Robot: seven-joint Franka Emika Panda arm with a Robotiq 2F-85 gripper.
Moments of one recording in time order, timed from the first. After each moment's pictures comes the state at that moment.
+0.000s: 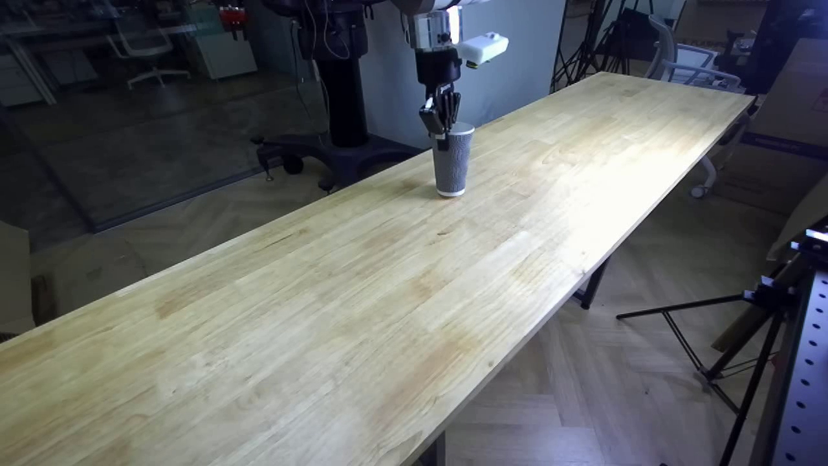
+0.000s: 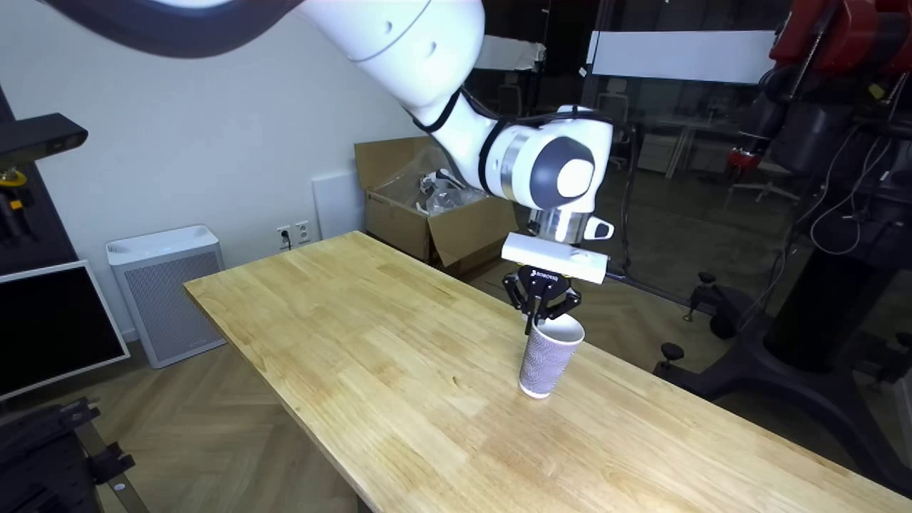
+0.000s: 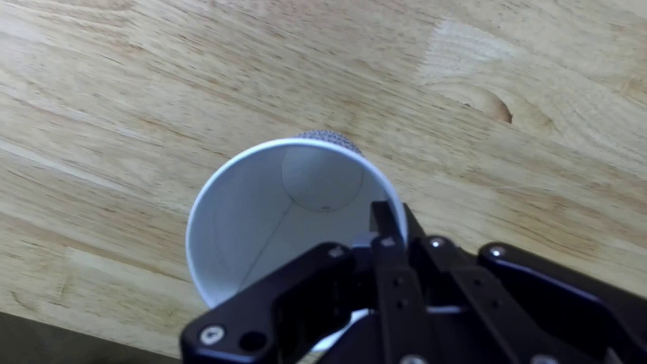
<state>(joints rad) -0.20 0.91 0.03 -1.29 -0.03 2.10 -0.49</state>
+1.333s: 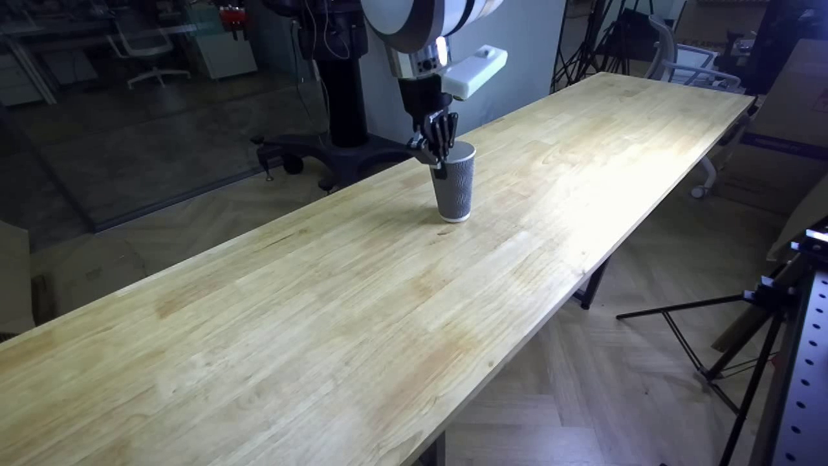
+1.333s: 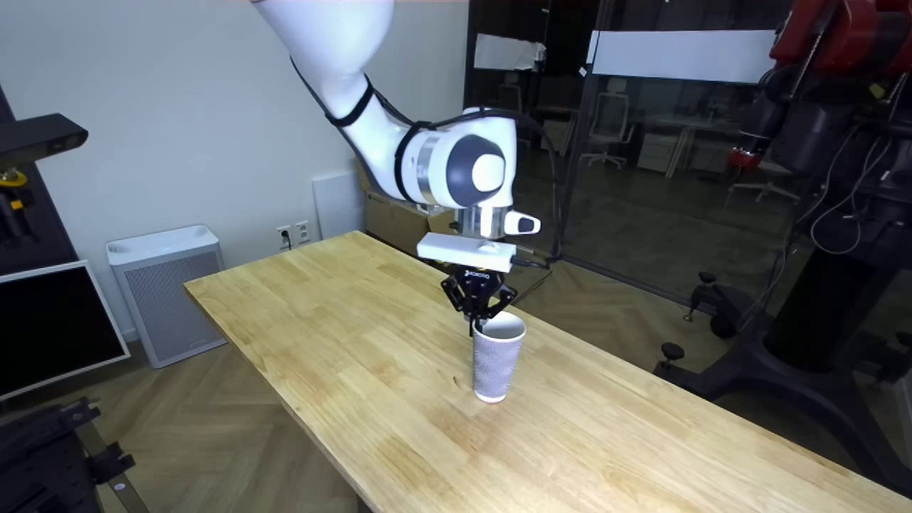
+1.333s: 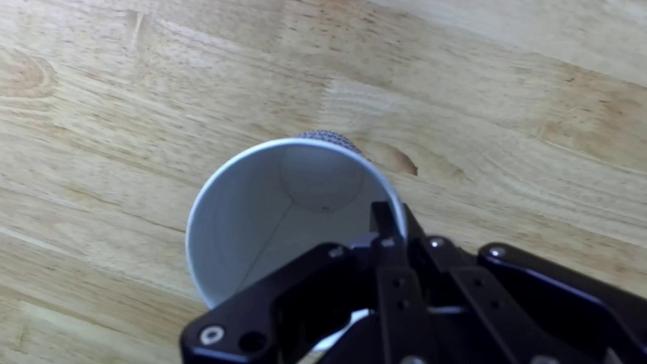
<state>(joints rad) -0.02 0.70 -0.03 -1.70 -0.14 2.31 -0.19</state>
